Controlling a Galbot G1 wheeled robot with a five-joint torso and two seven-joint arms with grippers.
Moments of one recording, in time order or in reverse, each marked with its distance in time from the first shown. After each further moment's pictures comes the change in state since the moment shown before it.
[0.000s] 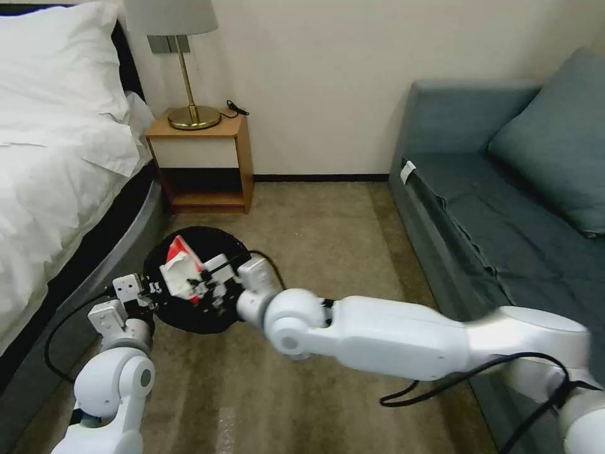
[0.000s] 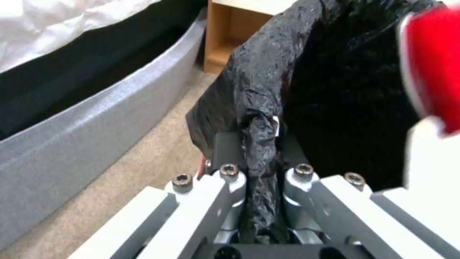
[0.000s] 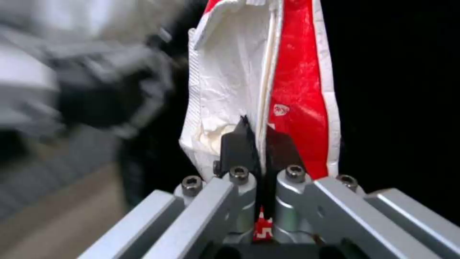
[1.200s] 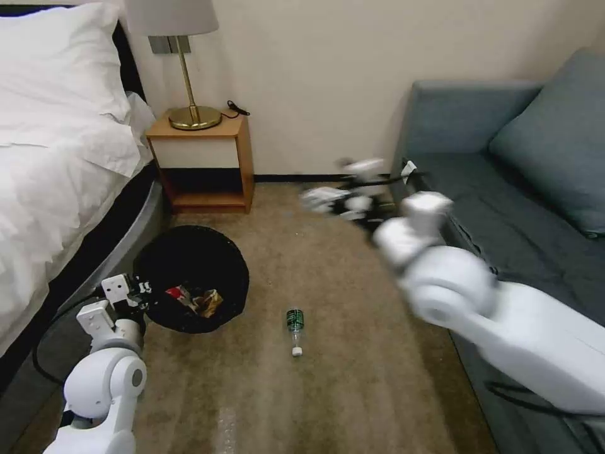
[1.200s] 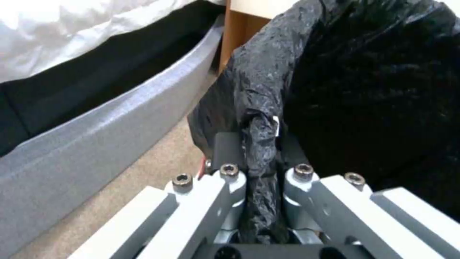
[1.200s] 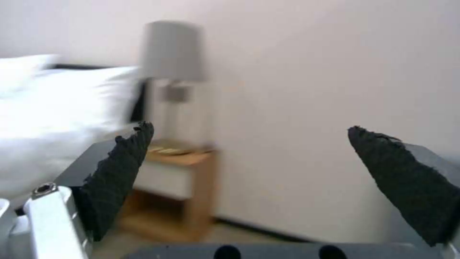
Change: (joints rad) left arm 0.009 -0.005 -0.046 0.025 -0.007 -0.046 -0.002; right arm -0.736 -0.603 1.141 0.617 -0.503 0.086 -0.028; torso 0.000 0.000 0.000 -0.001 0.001
